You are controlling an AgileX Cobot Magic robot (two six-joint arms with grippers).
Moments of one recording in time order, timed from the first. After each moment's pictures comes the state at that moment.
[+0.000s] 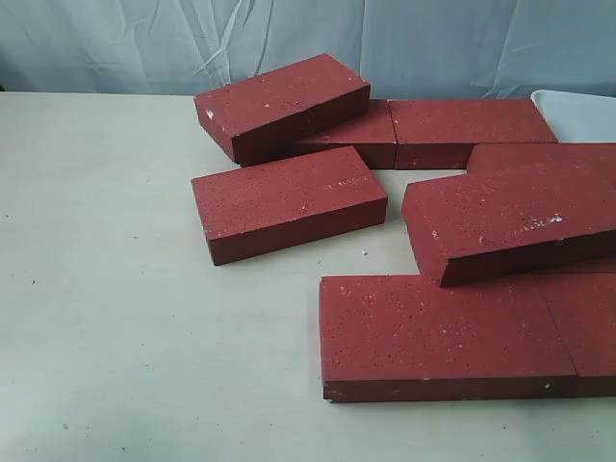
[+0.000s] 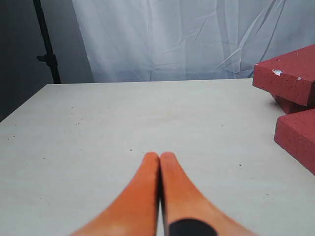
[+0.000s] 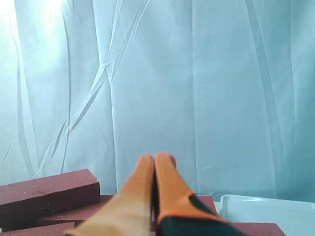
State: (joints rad) left arm 0.06 0.00 0.00 0.03 0.24 0.00; right arm 0.08 0.01 0.00 0.04 -0.15 0.00
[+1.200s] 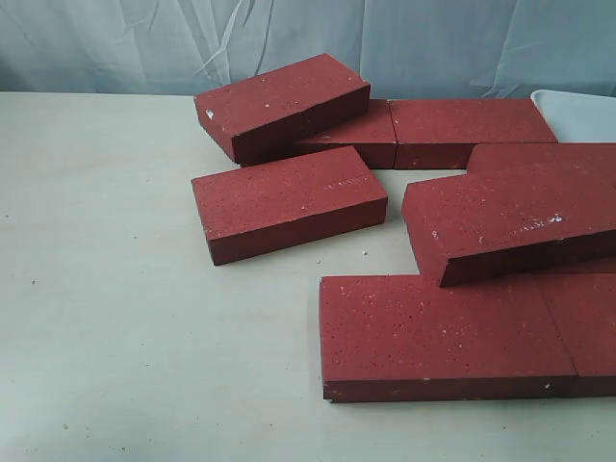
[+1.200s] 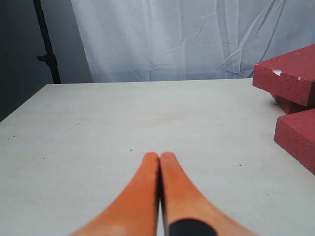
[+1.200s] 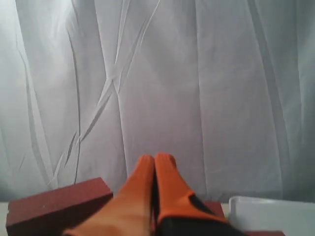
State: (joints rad) left arm 0.06 0.00 0.00 0.03 0.24 0.00; right arm 0.08 0.15 -0.36 0.08 0.16 0.00
